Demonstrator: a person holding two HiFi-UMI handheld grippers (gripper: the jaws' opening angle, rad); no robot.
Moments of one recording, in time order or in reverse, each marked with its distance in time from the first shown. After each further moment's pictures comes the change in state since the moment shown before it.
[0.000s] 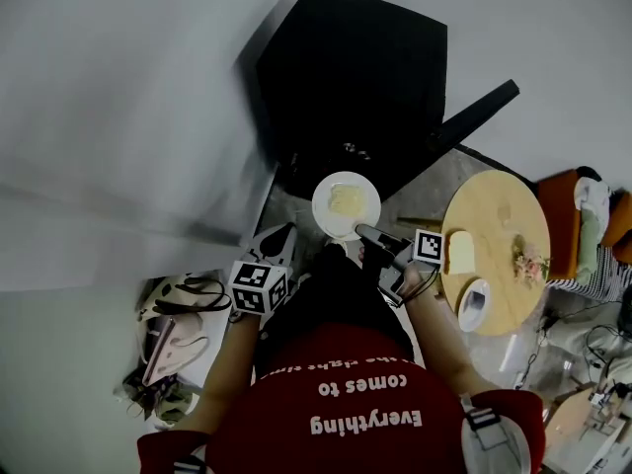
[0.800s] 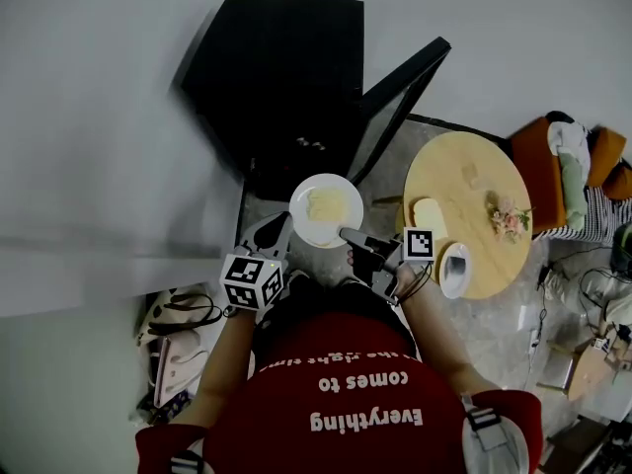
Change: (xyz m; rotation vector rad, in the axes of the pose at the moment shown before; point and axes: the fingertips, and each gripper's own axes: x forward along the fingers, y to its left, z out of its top) left arm 0.031 -0.106 0.035 0.116 -0.026 -0.173; right arm -0.086 0.038 -0.016 -0.107 -0.022 0.070
